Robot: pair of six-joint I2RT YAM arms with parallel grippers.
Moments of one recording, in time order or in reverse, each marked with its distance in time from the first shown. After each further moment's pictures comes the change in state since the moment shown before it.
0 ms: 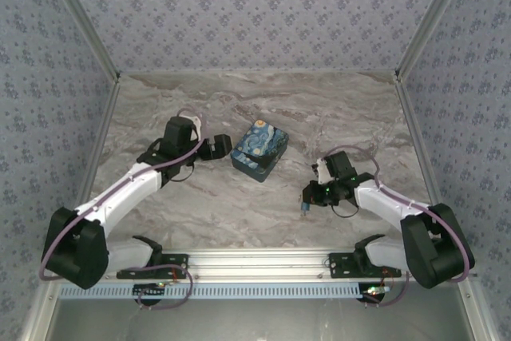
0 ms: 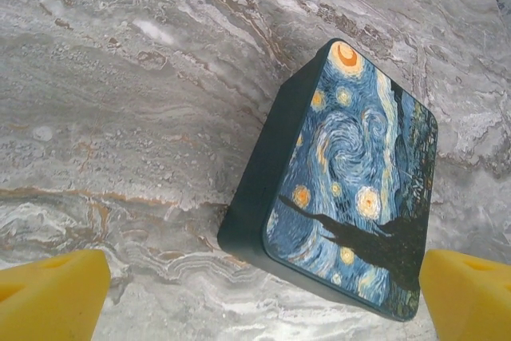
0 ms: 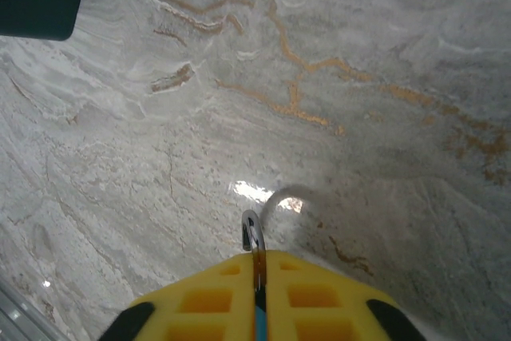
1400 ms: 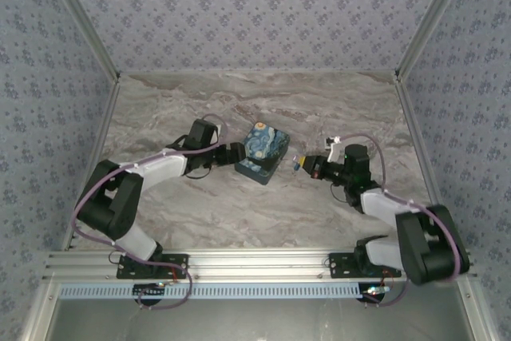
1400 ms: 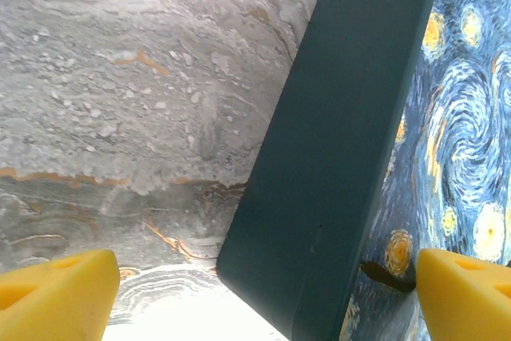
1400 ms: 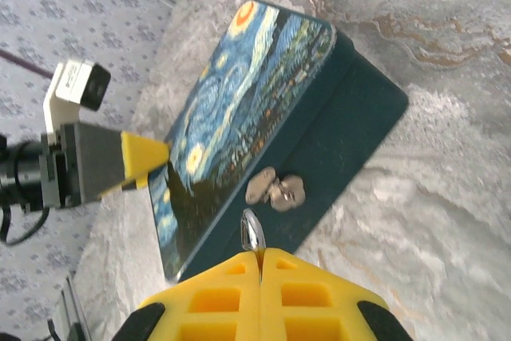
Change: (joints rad) left arm -0.031 0.372 0.055 0.108 0.099 -0.064; right arm -0.159 -0.047 -0.146 0.764 -0.193 0.179
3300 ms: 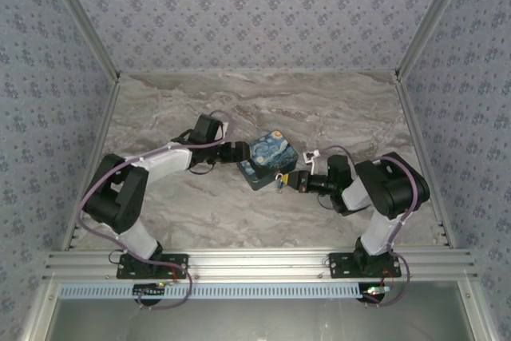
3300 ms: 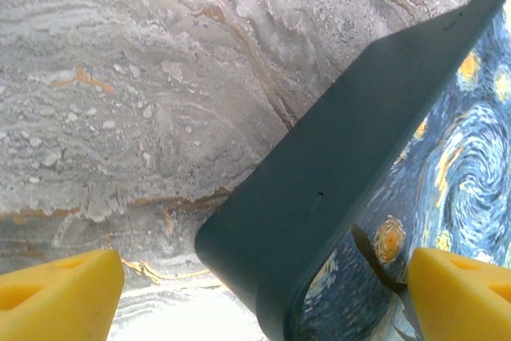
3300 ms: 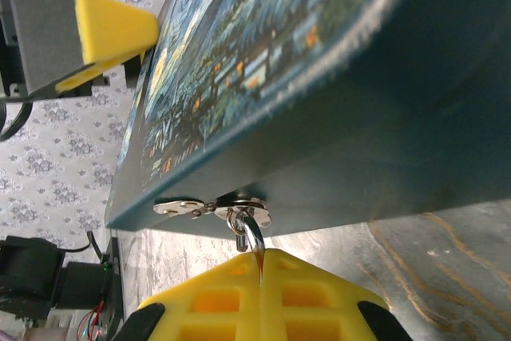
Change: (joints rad) left arm -0.034 0.050 0.073 -0.051 0.029 0.062; right arm 0.105 0.565 -0.059 0.647 -0.172 0.100
